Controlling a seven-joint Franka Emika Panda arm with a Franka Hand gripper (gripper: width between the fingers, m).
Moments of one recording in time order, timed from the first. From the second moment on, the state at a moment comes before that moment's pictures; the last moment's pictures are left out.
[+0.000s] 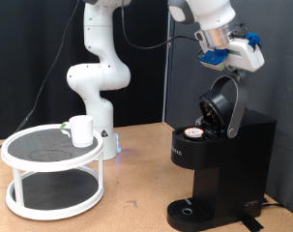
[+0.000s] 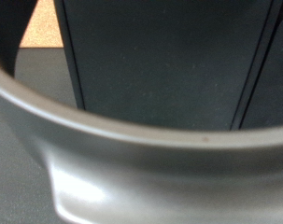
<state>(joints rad) 0.03 -0.08 0.21 -1.95 0.60 1.96 2.39</state>
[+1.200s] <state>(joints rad) -0.09 -0.16 0.14 -2.08 0.40 1.92 2.46</state>
